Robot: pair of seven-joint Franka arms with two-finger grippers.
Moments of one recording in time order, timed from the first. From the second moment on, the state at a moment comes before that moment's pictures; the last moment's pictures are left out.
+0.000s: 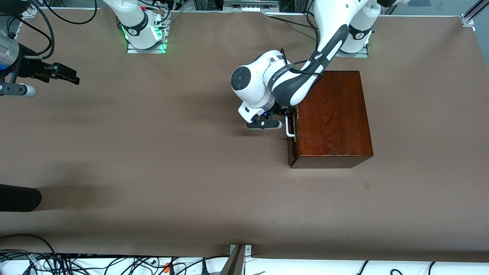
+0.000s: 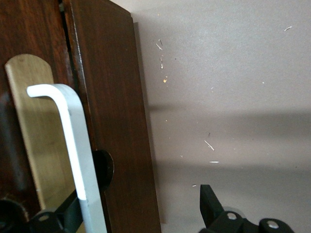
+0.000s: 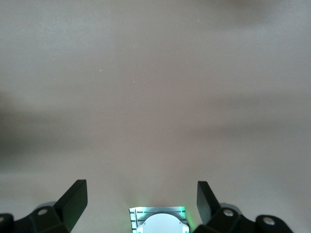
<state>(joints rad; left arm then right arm) -0.51 0.66 -0.34 -1.51 0.43 1.75 -0.90 -0.07 -0.06 0.04 -1.76 0.02 1.52 0.04</state>
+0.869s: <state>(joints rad) -0.56 0.69 -0.34 -1.46 0.43 1.78 -0.95 -0.07 -0.06 0.04 -1.76 0.02 1.52 0.04</state>
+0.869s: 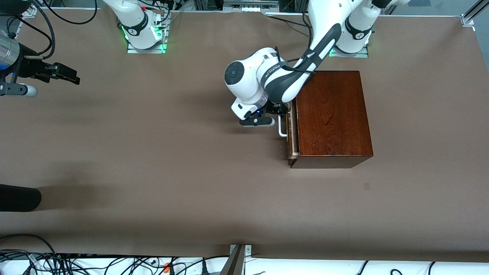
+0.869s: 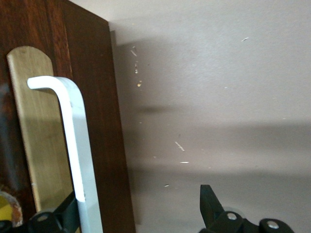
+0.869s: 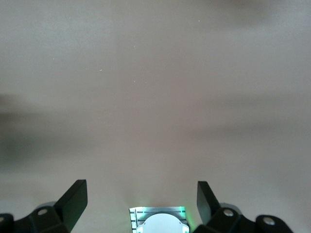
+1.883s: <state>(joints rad) -0.65 0.83 -0.34 -1.23 0.43 1.79 -0.98 -0.07 -0.06 0.04 -1.76 0.02 1.52 0.04</state>
